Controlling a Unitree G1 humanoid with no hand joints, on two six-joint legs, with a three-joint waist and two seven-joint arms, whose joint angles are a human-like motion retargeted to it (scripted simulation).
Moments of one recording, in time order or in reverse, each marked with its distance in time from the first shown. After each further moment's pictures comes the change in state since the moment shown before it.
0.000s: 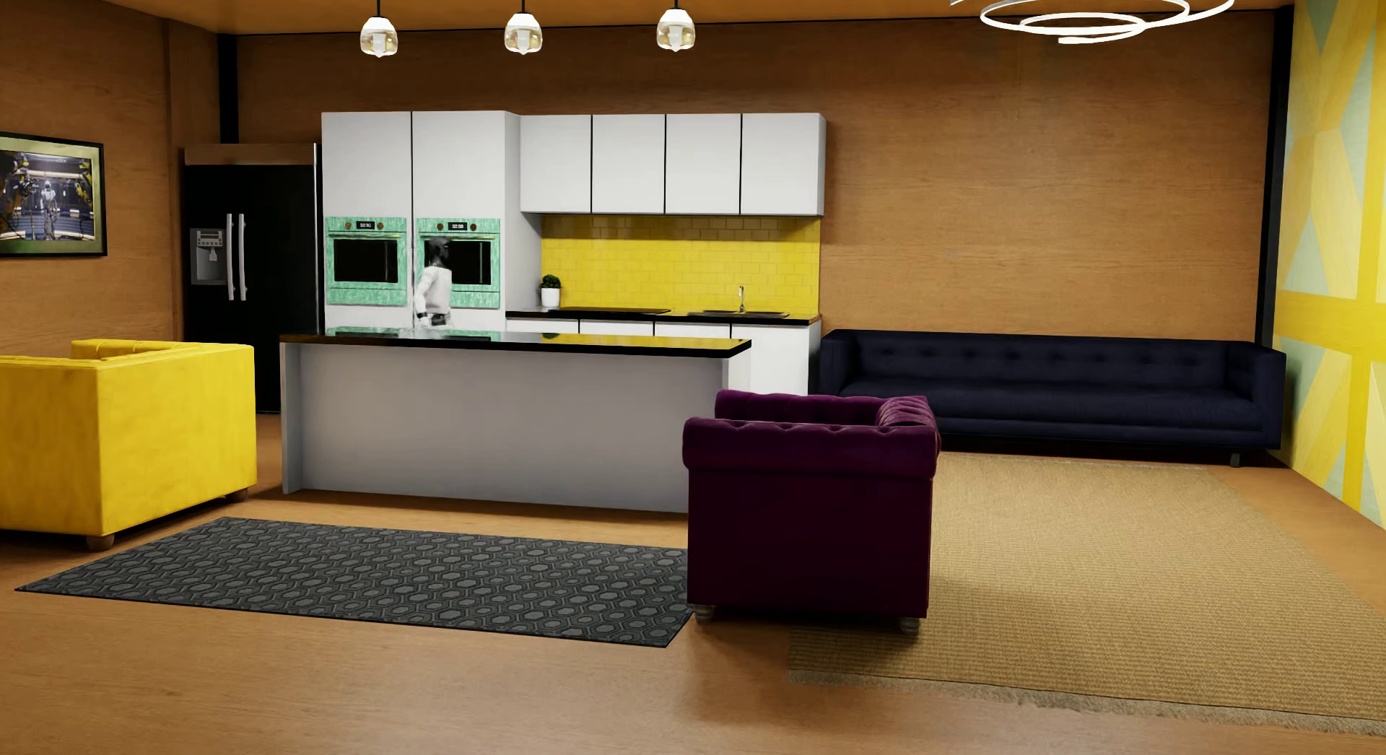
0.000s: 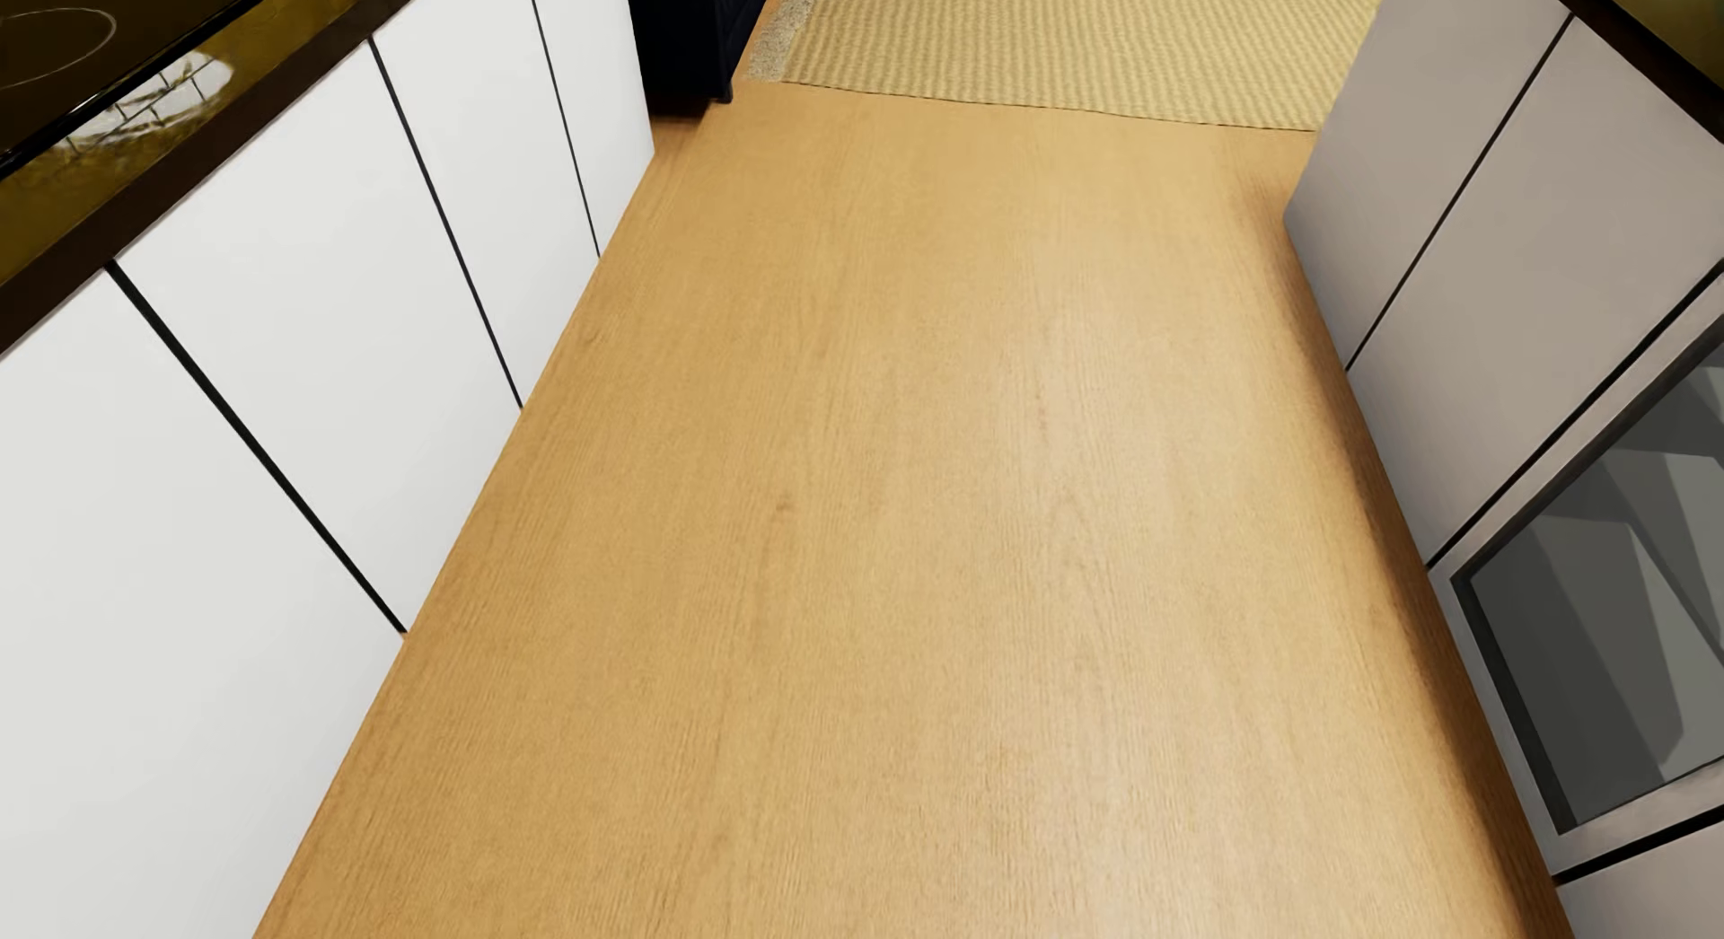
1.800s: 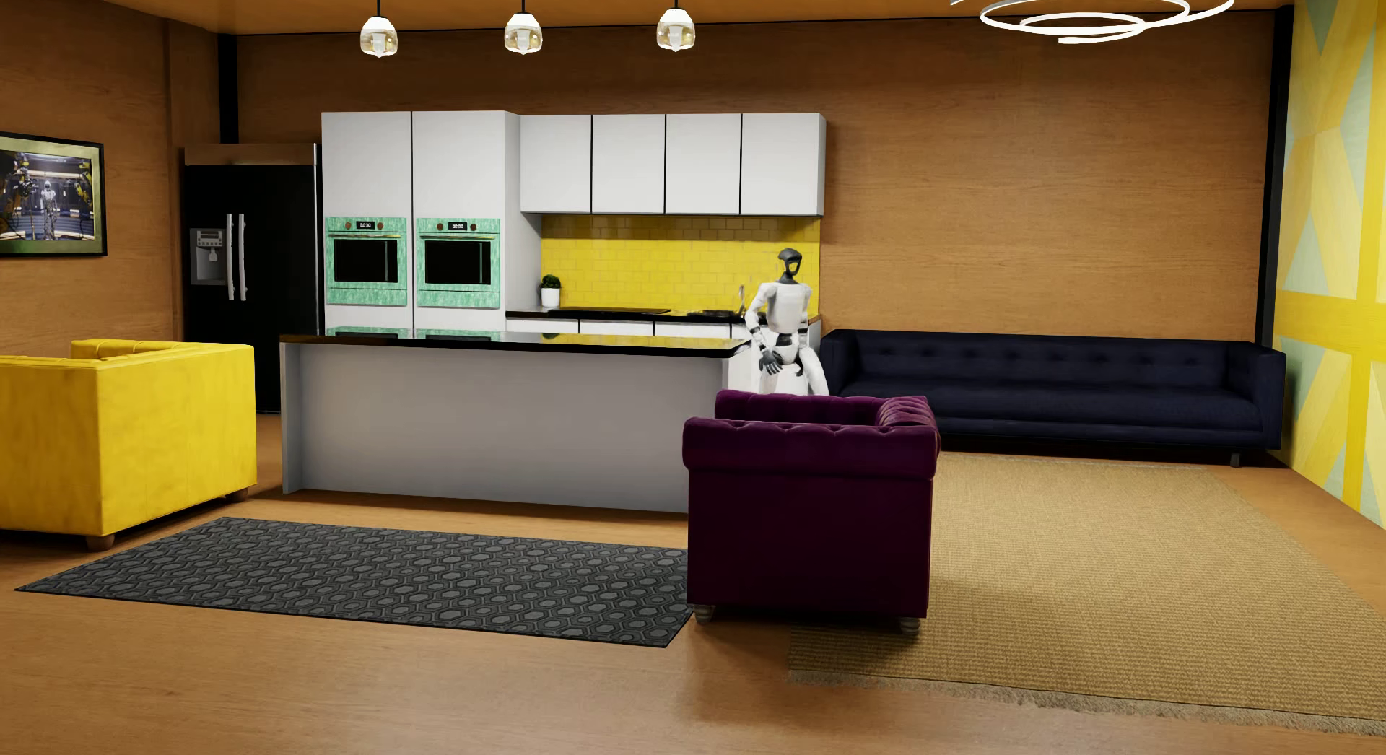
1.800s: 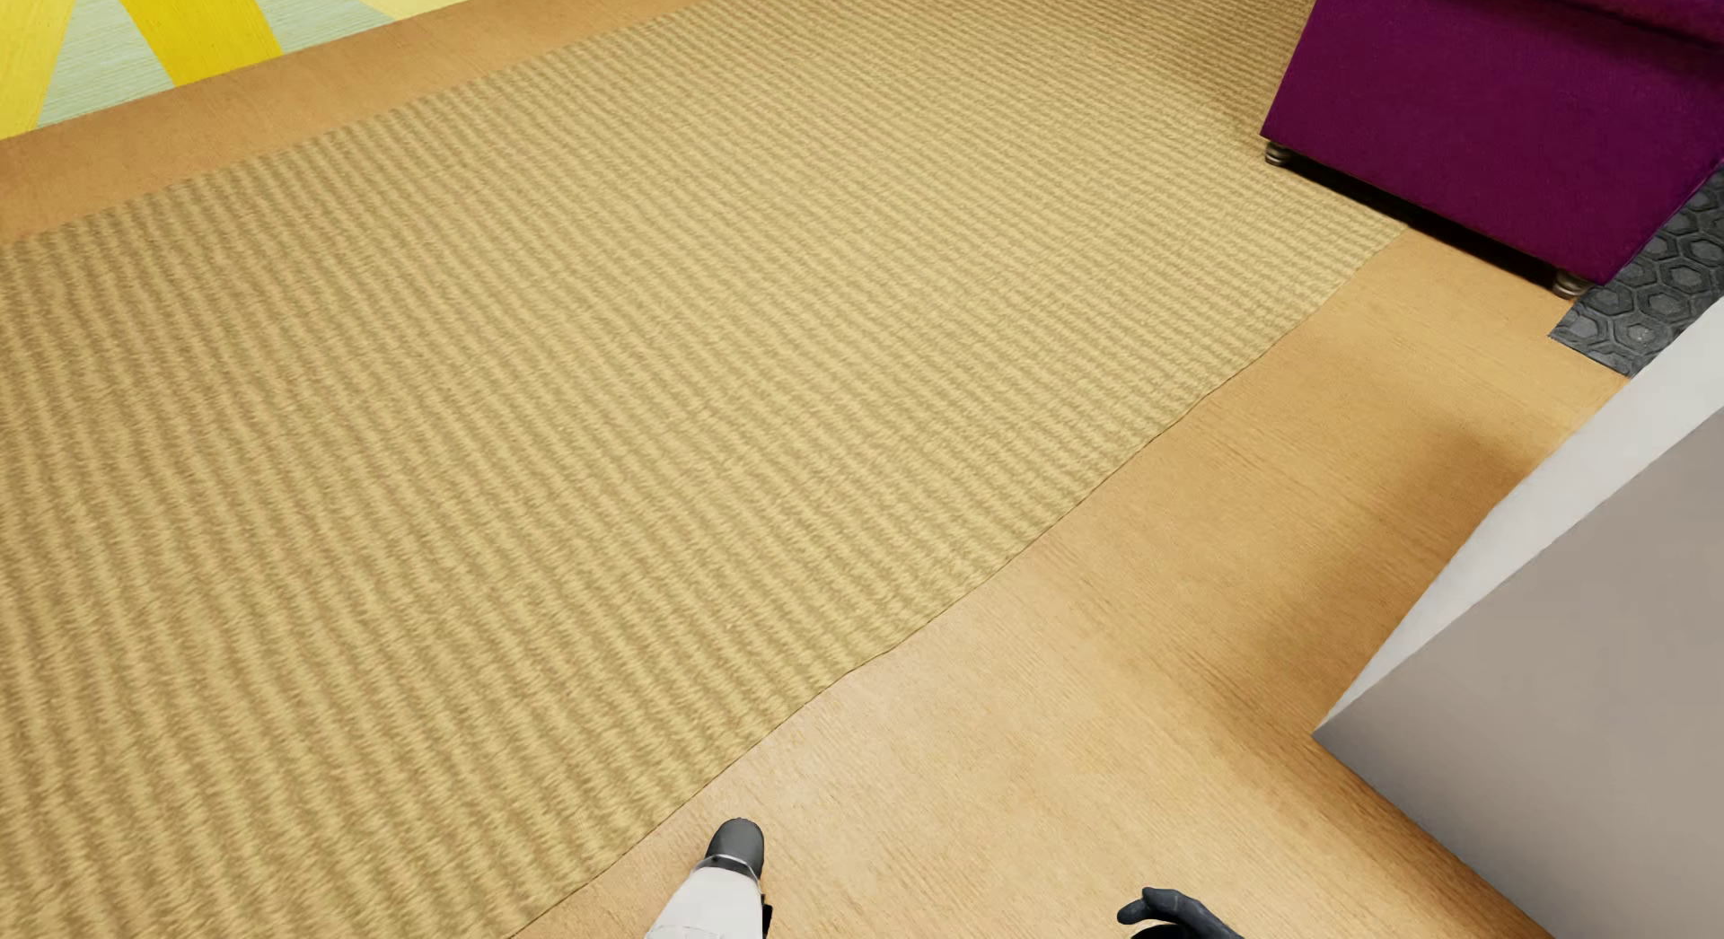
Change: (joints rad) body -0.445 0.563 0.259 0.206 0.018 -0.076 0.000 0.000 -0.048 -0.109 -0.801 0.189 -0.035 -0.208 0.432 -0.012 -0.053 0.000 0.000 0.075 -0.091 0.051 -0.381 0.000 0.000 0.000 0.000 0.000 0.000
